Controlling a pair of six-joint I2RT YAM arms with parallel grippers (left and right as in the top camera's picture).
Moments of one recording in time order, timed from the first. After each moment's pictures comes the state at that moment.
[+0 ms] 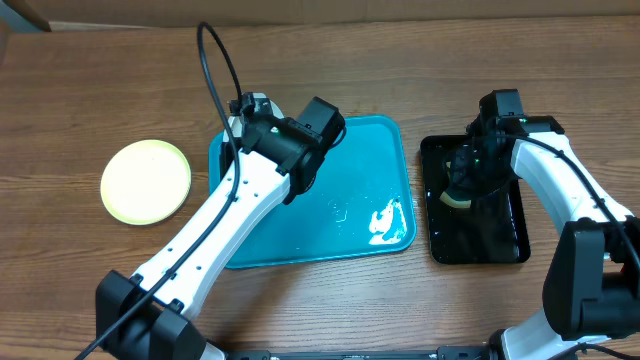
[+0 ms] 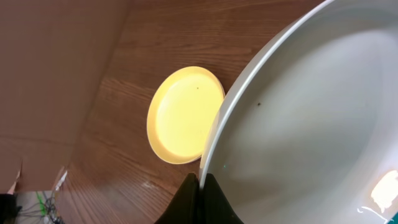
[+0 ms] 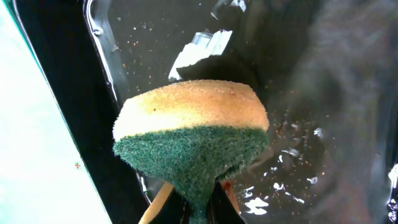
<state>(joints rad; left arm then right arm) -0.56 1.66 1.50 -1.36 -0.92 -0.77 0.04 1.76 1.21 -0.91 -0.14 0.23</state>
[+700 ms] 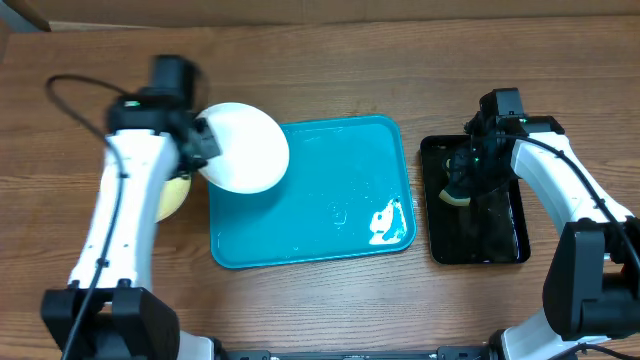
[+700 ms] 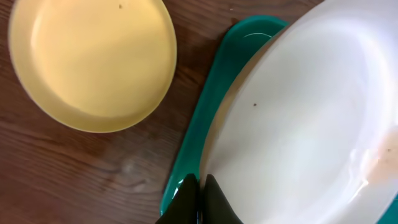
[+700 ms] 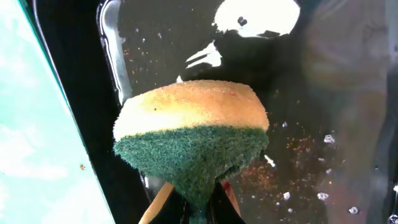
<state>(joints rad) 0.03 1.64 1.50 -1.19 -0.09 -0.43 0.04 1.76 1.20 -0.90 -0.15 0.20</state>
